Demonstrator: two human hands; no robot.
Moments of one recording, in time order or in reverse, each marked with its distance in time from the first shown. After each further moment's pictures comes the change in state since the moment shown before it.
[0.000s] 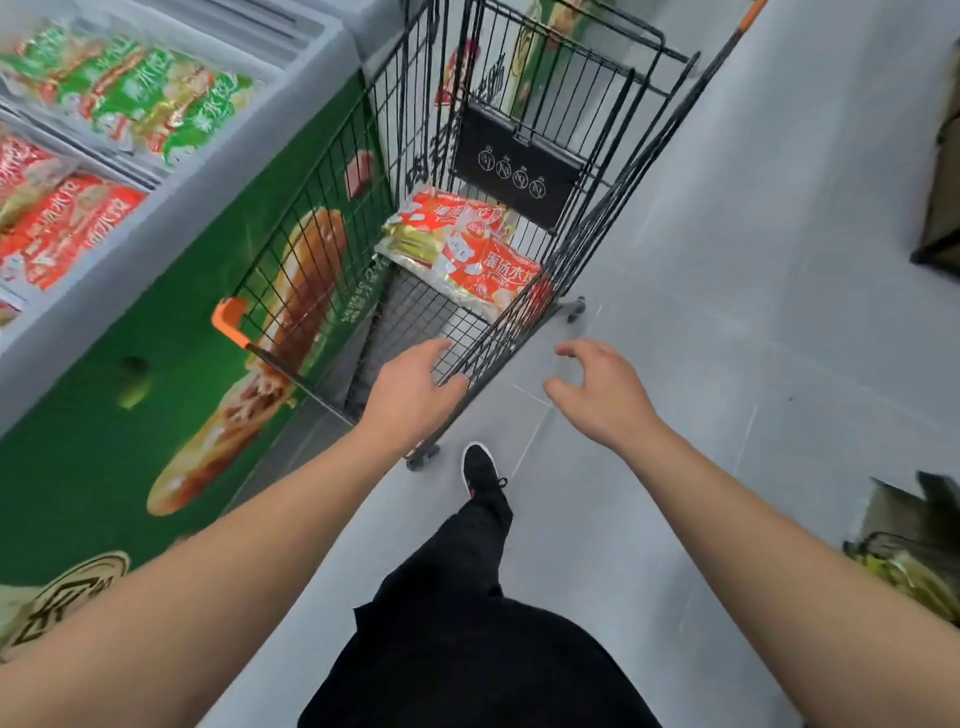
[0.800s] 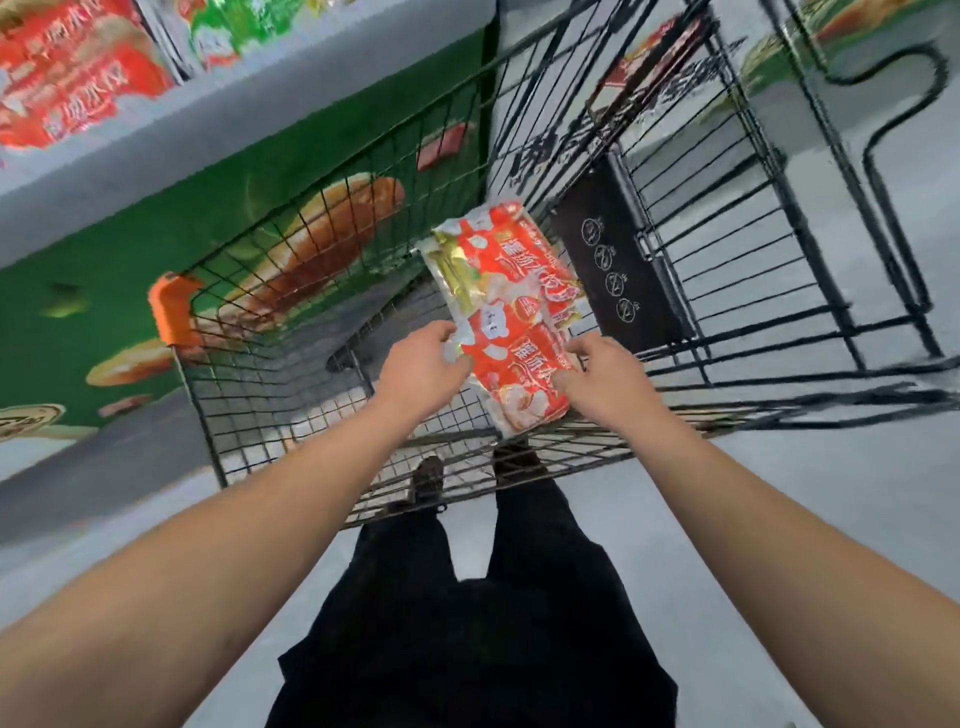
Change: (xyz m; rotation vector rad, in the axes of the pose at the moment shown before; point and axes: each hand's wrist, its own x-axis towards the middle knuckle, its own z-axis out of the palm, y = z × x) left_hand 0.288 0.026 0.003 -0.288 0.081 -0.582; right_hand 0.382 -0.038 -0.052 -0.282 -0.525 -0.161
